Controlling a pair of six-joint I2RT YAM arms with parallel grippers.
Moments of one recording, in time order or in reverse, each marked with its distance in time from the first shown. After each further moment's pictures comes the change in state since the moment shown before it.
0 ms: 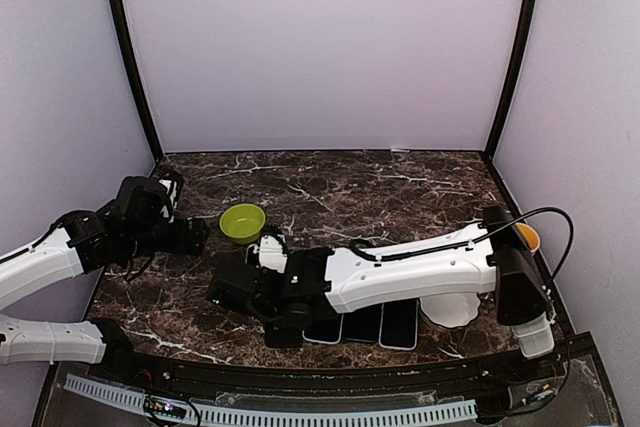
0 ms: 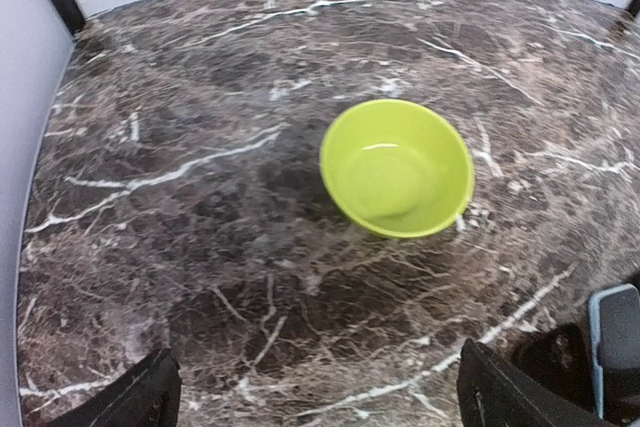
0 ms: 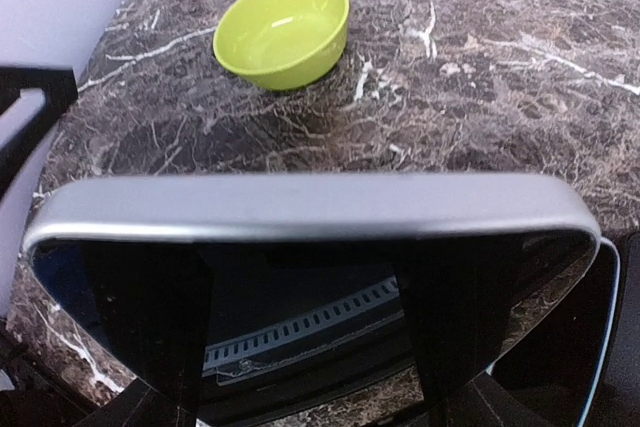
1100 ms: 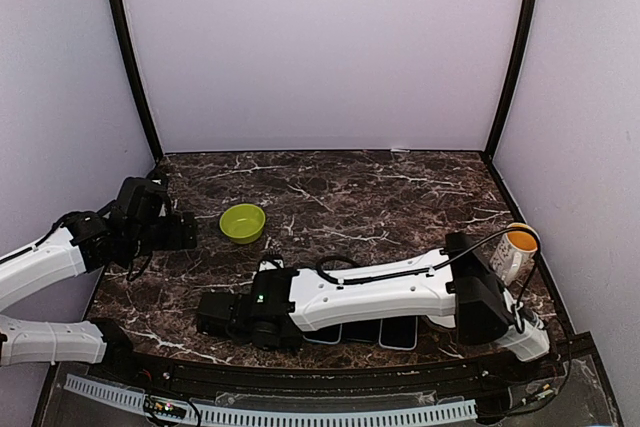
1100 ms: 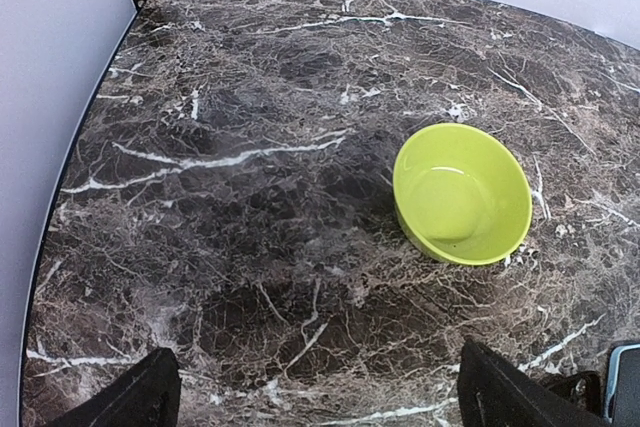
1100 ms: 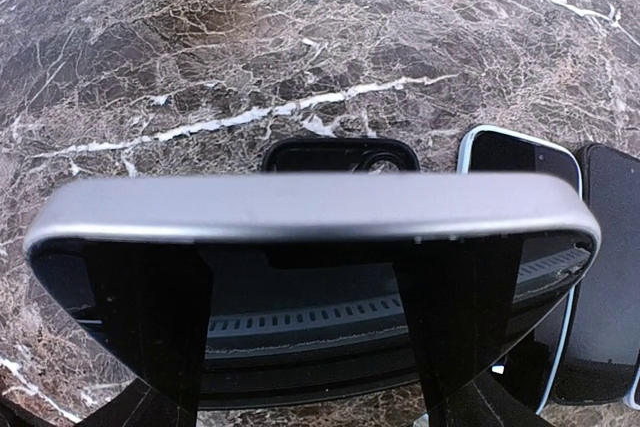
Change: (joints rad) left arm 0.066 0.021 -0.014 -0.006 -0.126 -0.132; right arm 0.047 0.210 0.257 -0.410 -0.029 0.169
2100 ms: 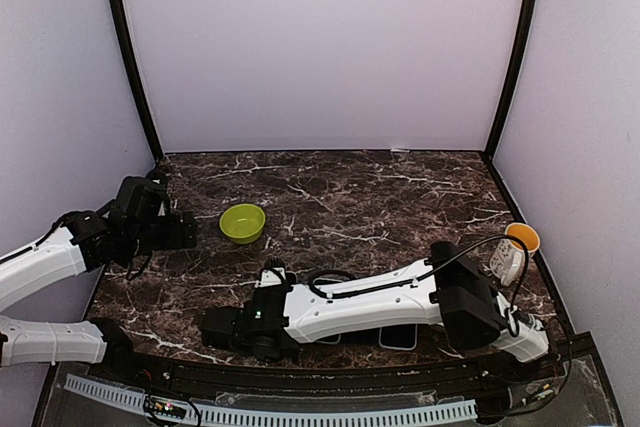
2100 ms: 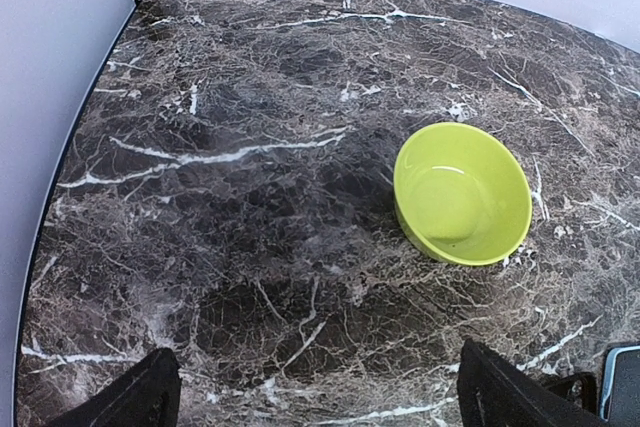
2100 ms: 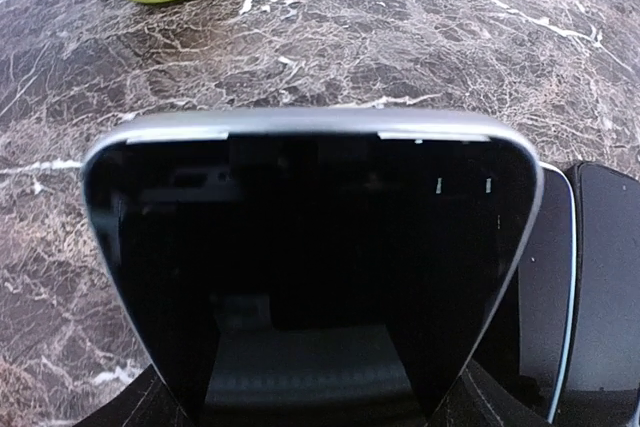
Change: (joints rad) left arm 0.017 0.002 0.000 0.000 0.024 -0.008; right arm 0.008 0.055 -0.029 0.017 0.105 0.021
